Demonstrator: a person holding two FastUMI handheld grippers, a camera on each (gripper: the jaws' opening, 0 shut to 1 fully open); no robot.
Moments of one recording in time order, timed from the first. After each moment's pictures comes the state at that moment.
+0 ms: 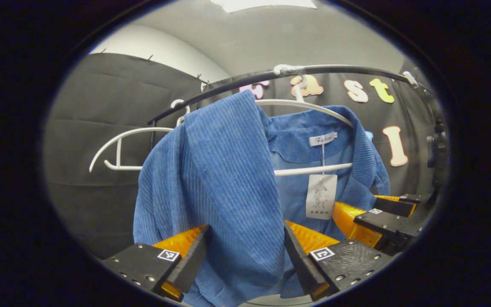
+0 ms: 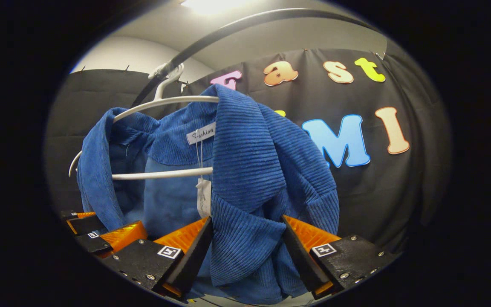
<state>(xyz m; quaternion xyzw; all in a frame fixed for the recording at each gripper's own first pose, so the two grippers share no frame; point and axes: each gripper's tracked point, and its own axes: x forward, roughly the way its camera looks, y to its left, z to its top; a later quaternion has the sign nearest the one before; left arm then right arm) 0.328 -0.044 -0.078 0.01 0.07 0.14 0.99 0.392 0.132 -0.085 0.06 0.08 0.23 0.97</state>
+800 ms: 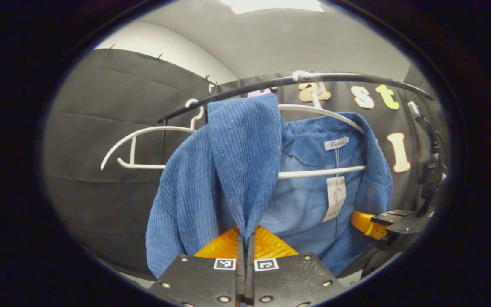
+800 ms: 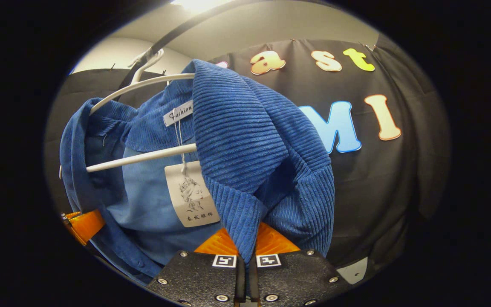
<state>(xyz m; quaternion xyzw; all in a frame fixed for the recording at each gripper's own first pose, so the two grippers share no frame) 0.315 -0.030 -0.067 0.01 0.05 0.13 0.99 0.404 0.117 -0.097 0.06 0.10 0.20 0.97</state>
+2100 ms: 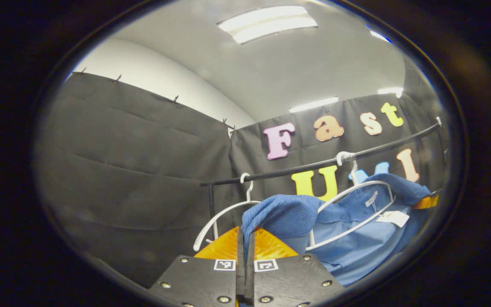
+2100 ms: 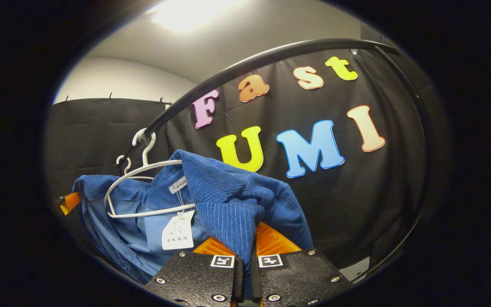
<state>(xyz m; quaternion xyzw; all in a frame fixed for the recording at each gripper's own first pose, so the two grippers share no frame) 0.219 0.079 0.088 0.07 -0.07 0.19 0.98 0.346 0.016 -0.015 0.12 0.08 0.21 0.97</state>
